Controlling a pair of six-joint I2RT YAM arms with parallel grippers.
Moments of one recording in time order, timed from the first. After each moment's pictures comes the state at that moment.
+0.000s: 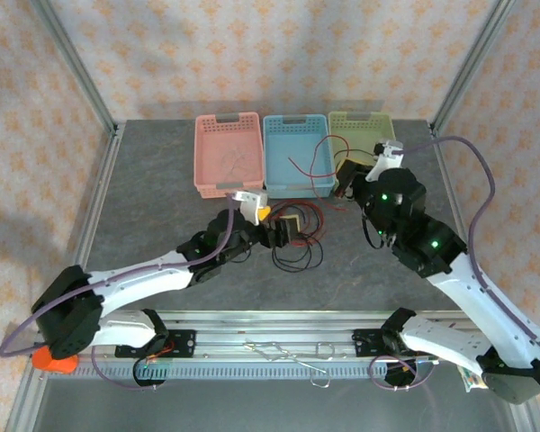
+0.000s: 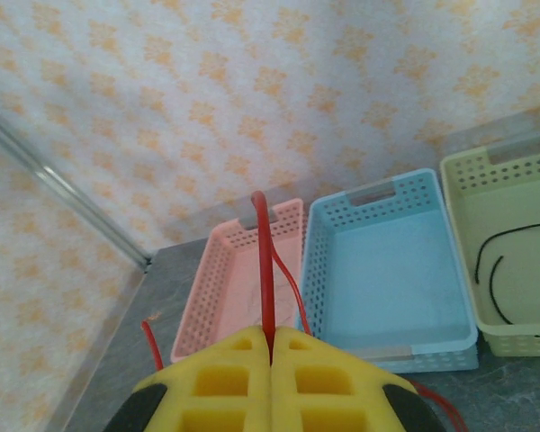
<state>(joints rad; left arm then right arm) -0.82 1.25 0.69 0.33 -0.09 -0.54 0.70 0.94 1.17 -0.44 0.38 0.58</state>
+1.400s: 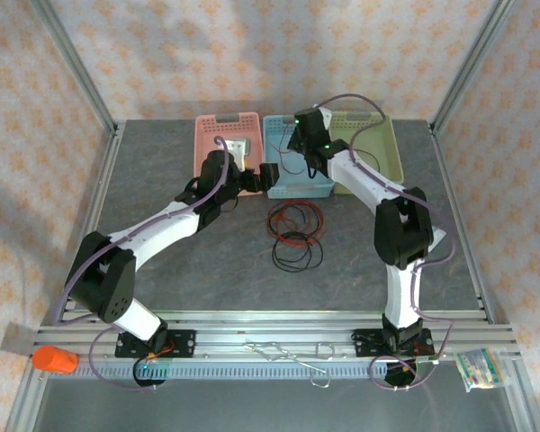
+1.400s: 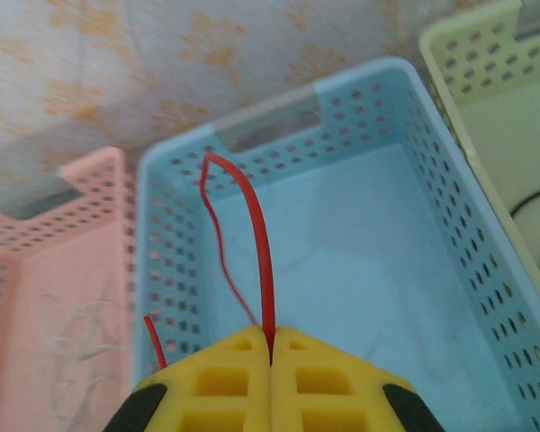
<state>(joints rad) -0.47 1.56 1.04 0.16 0.06 -0.41 0.46 2.02 1.72 -0.34 0.28 0.62</state>
